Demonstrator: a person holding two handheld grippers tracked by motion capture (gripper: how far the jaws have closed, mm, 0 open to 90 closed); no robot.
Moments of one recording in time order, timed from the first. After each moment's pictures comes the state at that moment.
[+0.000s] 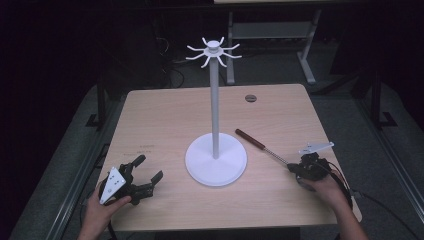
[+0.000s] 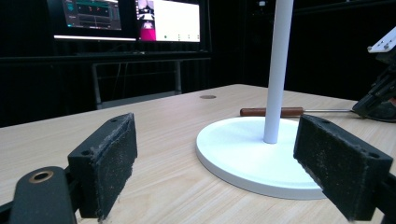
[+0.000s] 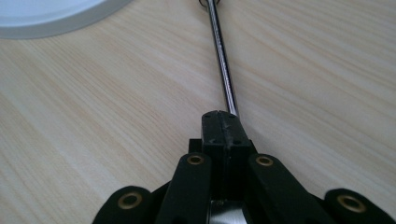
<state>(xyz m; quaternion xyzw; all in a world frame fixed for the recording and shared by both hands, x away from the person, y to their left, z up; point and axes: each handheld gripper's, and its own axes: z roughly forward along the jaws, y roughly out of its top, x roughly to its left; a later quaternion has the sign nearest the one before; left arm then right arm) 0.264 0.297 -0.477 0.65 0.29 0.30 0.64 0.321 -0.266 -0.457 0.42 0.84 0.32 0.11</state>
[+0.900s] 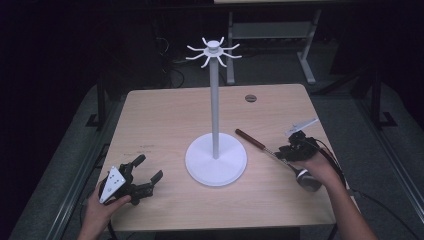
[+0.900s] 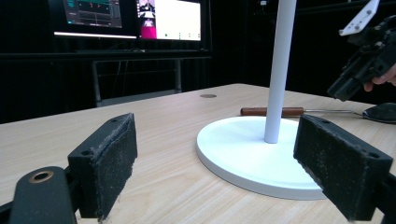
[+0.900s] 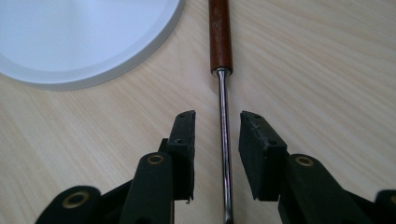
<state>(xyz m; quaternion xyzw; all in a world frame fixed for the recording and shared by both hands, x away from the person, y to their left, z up) 0.265 0.298 -0.478 0.65 0.29 0.30 0.64 0.372 -0.236 -0.420 0.39 0.87 0.30 0.08</state>
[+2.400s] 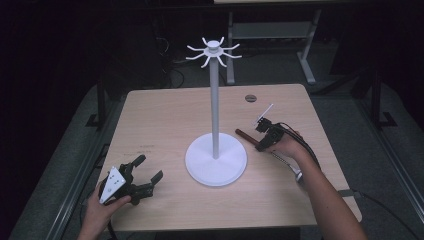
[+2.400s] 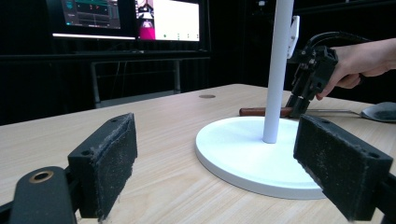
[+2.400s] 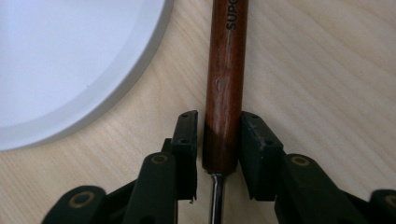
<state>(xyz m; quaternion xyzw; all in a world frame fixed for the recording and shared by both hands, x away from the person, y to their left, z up) 0.265 0.298 -0.477 0.65 0.29 0.30 0.64 0.452 -0.163 -0.443 0.35 0.92 0.17 0.02</state>
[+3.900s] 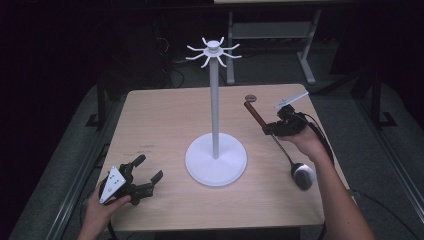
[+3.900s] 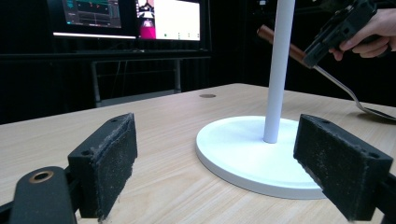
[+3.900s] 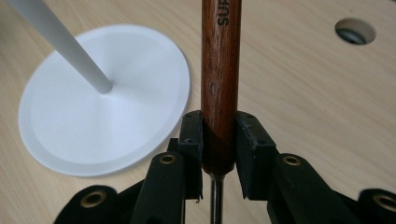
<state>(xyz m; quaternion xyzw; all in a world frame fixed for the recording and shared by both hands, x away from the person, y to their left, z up) 0.265 0.298 -0.477 0.65 0.29 0.30 0.64 0.415 -0.205 -0.365 0.37 0.86 0.35 0.08</state>
